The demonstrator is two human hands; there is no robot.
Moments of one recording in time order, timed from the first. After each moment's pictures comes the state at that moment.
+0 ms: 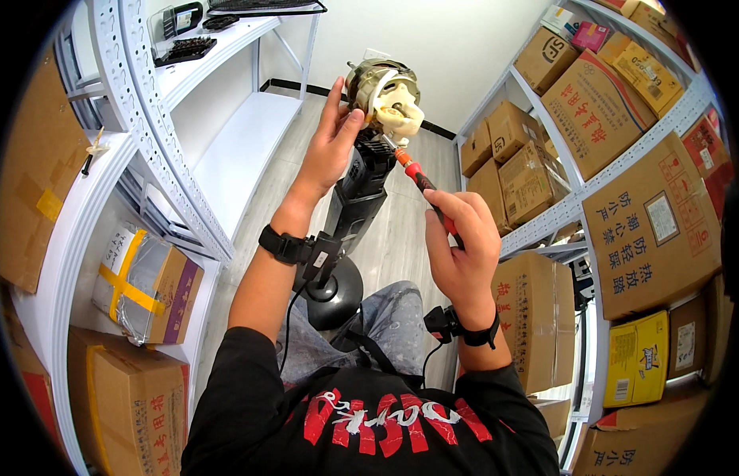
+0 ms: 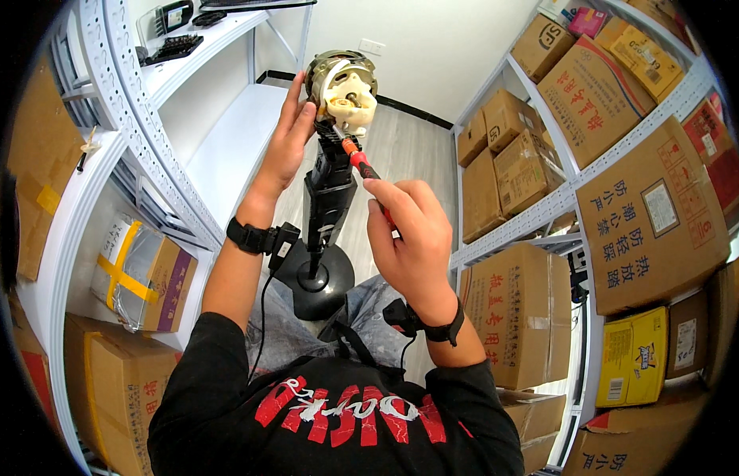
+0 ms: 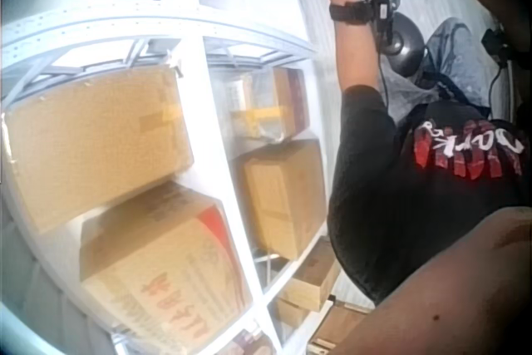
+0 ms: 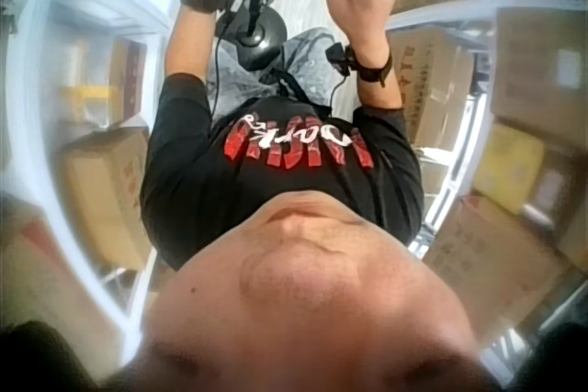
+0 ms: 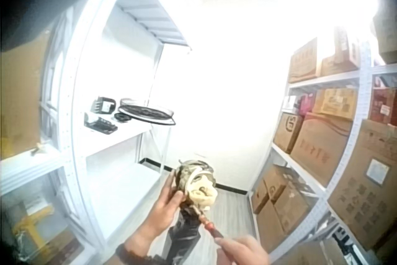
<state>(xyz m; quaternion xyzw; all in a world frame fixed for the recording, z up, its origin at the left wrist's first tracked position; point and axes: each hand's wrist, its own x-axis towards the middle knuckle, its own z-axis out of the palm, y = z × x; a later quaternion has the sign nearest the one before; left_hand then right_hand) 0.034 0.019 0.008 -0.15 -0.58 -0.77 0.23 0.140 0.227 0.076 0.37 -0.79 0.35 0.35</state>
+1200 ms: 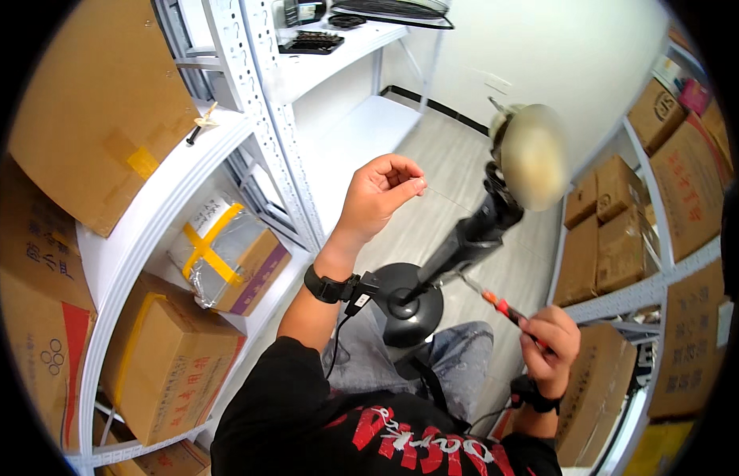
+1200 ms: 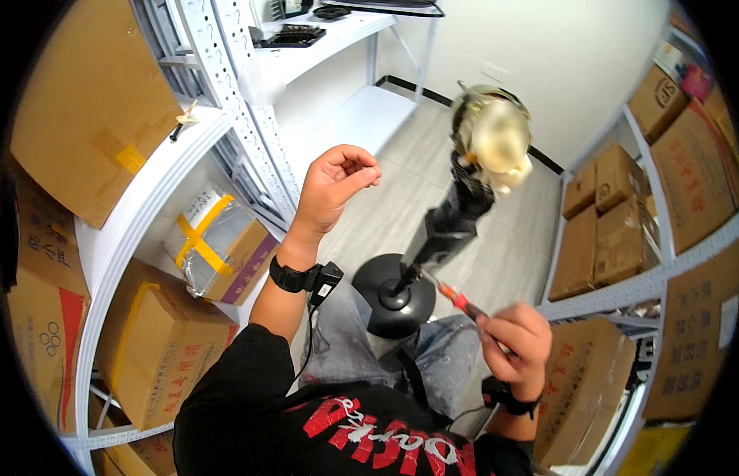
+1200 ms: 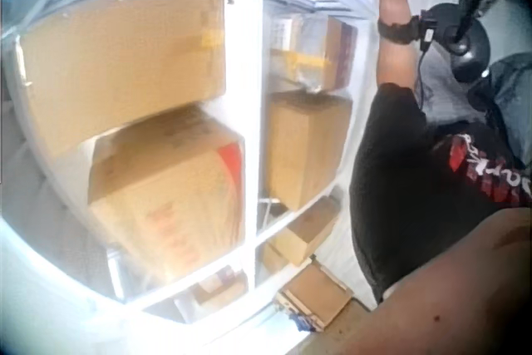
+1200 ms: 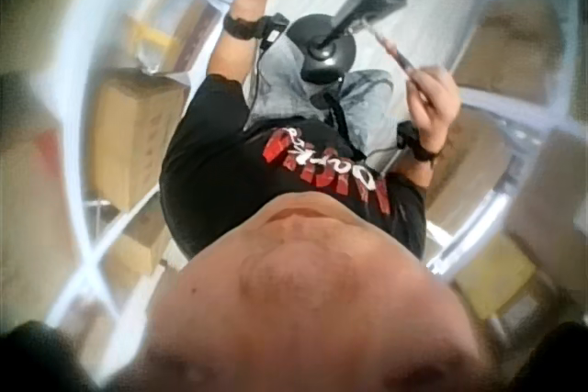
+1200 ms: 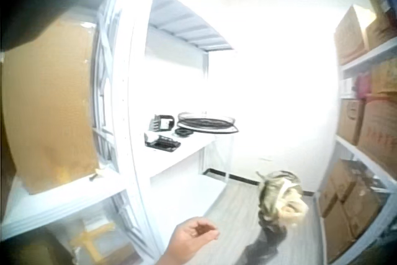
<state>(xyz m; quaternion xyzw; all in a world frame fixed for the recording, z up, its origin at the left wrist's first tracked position) 0.095 -0.071 -0.011 -0.10 -0.56 -0.79 0.23 0.122 0.274 0.034 0.50 -0.74 0.42 0.16</state>
